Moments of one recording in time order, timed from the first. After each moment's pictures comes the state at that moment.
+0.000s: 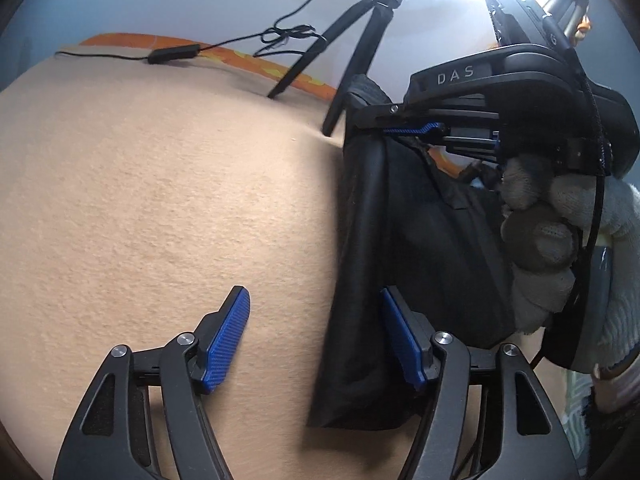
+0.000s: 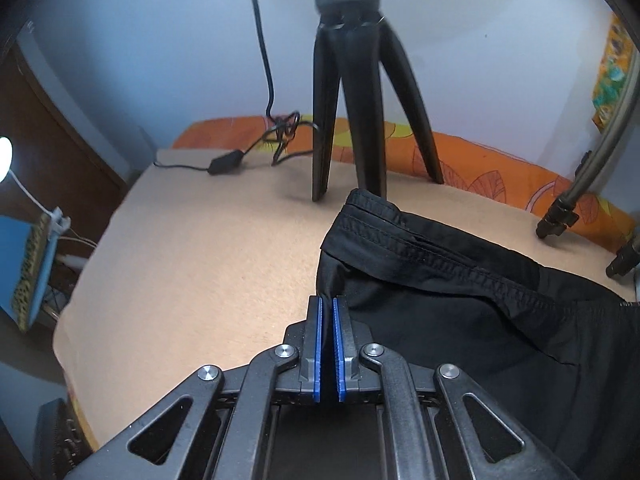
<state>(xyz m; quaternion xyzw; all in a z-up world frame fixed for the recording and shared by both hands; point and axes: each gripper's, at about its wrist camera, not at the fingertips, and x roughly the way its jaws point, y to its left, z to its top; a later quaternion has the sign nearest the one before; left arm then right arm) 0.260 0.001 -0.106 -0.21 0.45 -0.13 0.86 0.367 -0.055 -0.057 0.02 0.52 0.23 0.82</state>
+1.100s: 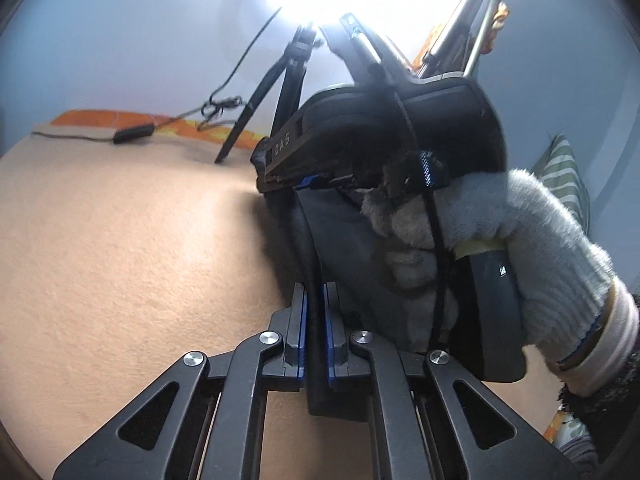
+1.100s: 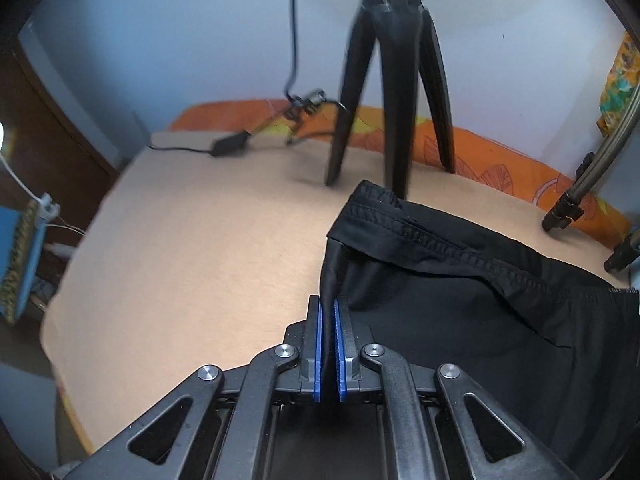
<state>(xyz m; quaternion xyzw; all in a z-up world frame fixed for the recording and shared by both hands) 0.224 -0.014 -0.050 -0.15 0.36 -0.18 0.90 0.355 -0.032 -0.061 -0.01 0.53 0.22 0.82</state>
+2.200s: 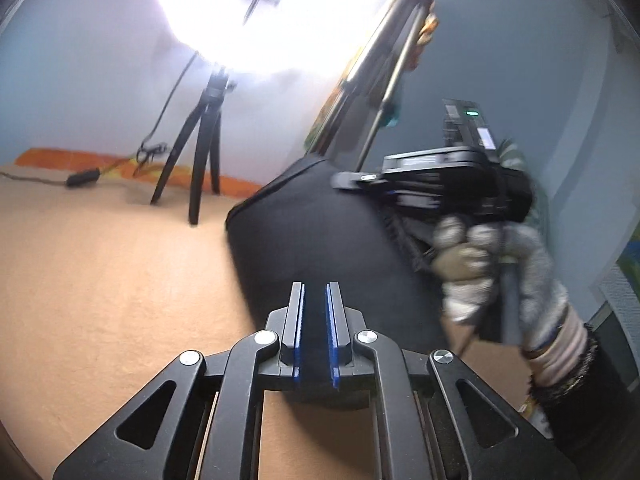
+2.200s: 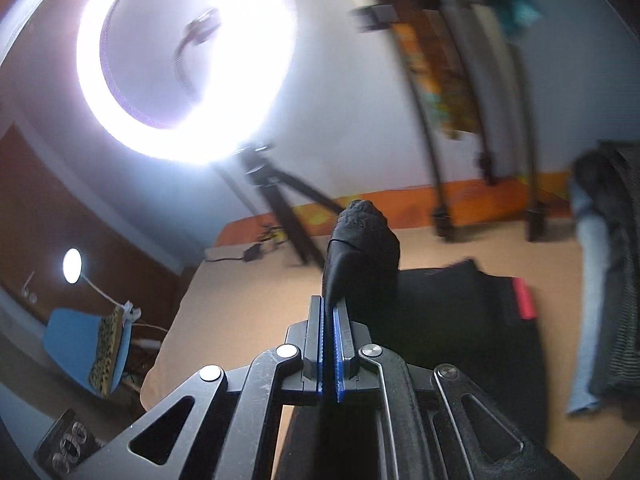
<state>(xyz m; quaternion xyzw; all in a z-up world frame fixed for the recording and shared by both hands) 0.233 -0.051 -0.021 -0.15 0.34 -0.24 0.90 0.327 -0.217 0.003 0.21 0.44 0.24 0.84</state>
